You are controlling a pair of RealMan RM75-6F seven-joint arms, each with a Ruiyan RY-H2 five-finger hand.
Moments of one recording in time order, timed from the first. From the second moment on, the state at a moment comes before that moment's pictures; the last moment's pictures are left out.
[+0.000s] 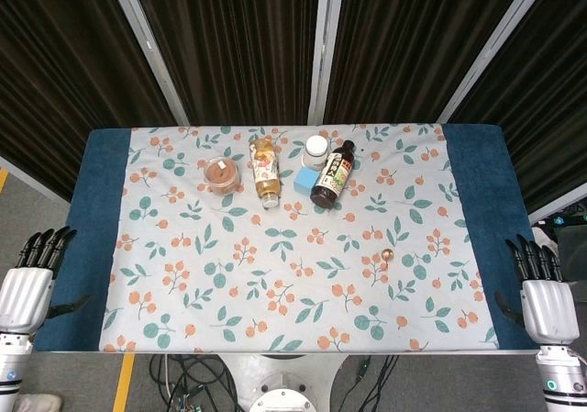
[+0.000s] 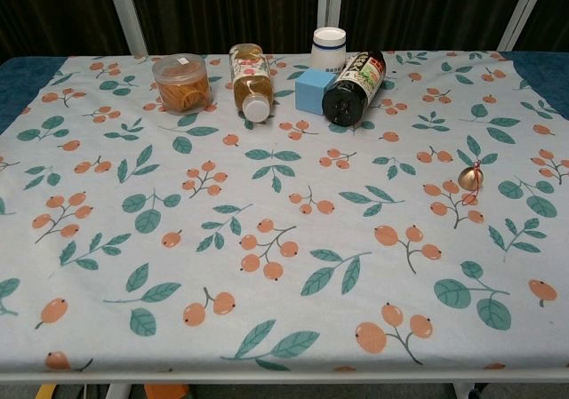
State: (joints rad) left arm -0.09 -1.15 -0.03 -1.59 1.55 1.52 -0.01; right arm 0.07 -1.22 0.04 -1.48 -1.51 1.53 -0.03
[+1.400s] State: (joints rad) left arm -0.09 -1.16 -0.01 -1.56 1.55 1.50 -0.05; right arm 0.51 -1.33 0.14 -1.53 -1.30 0.96 -0.40
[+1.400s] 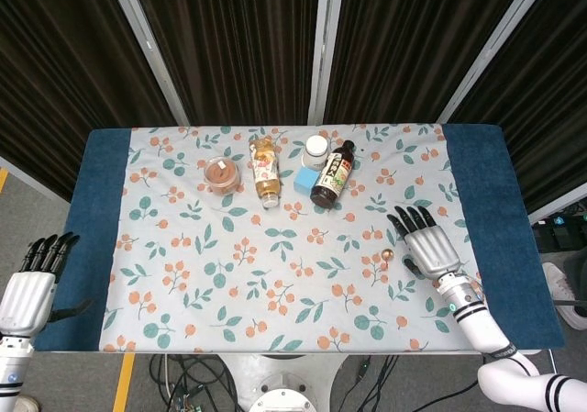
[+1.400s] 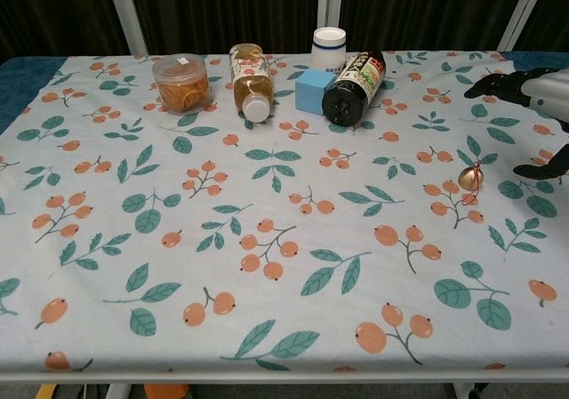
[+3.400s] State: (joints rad) left arm -0.08 -1.16 -0.01 -1.54 1.54 1.48 -0.07; right arm 0.61 -1.40 0.09 -1.46 -1.20 0.91 -0.36
